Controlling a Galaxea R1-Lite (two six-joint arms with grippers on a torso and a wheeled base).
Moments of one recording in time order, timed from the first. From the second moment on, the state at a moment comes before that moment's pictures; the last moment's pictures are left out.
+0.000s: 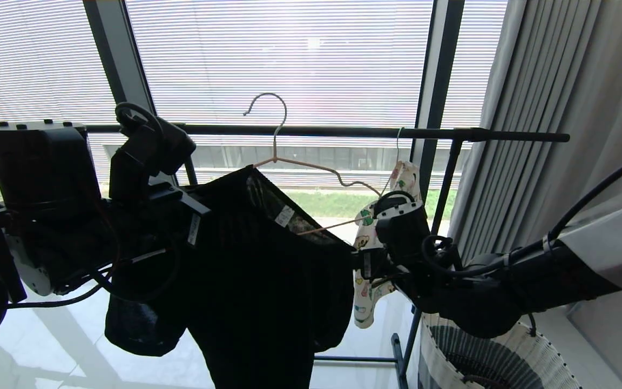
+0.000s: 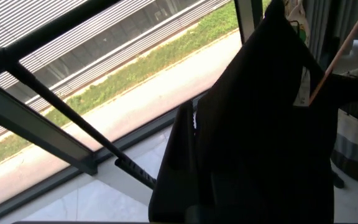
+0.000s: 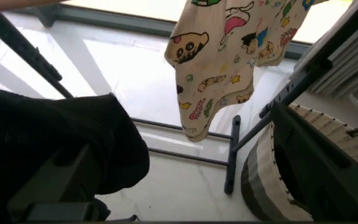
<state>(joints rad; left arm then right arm) -0.34 1.47 -0.79 -0.48 -0.01 0.41 0.80 2.07 -1.13 -0.46 -0.50 0.33</state>
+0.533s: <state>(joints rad) -0.33 1.40 -0.75 -0.48 -0.02 0.40 0.68 1.99 -1.18 -0.41 -0.49 0.21</state>
